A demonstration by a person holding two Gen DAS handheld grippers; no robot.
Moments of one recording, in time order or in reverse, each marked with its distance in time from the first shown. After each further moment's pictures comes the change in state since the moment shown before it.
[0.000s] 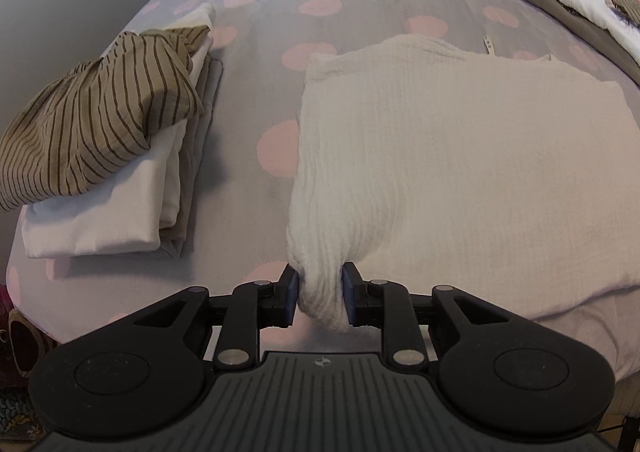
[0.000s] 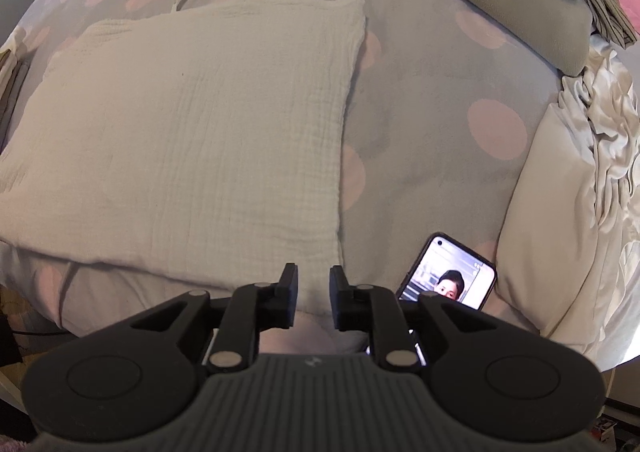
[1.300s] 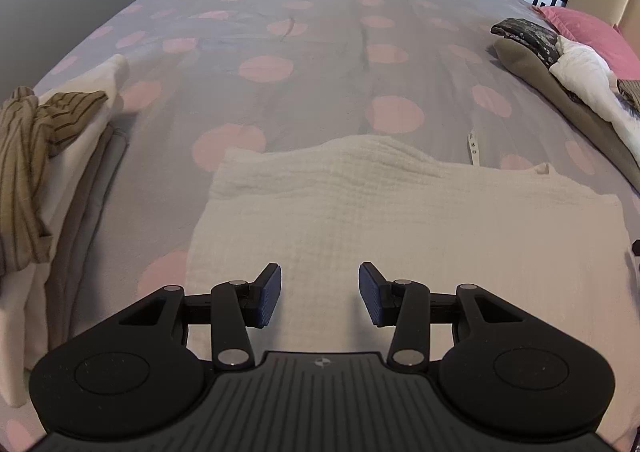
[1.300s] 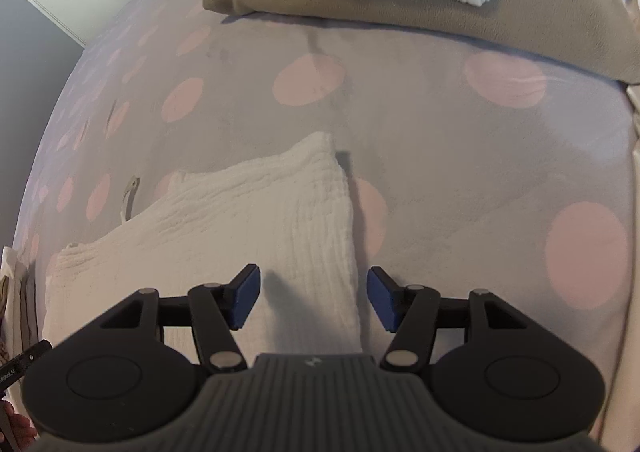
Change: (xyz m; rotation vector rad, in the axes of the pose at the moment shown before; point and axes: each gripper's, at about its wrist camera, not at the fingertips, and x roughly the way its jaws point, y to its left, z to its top) left arm 0.085 -0.046 0.103 -0.108 -0.110 -0.161; right arm 0.093 -0.051 0.136 0.391 -0.195 0.212
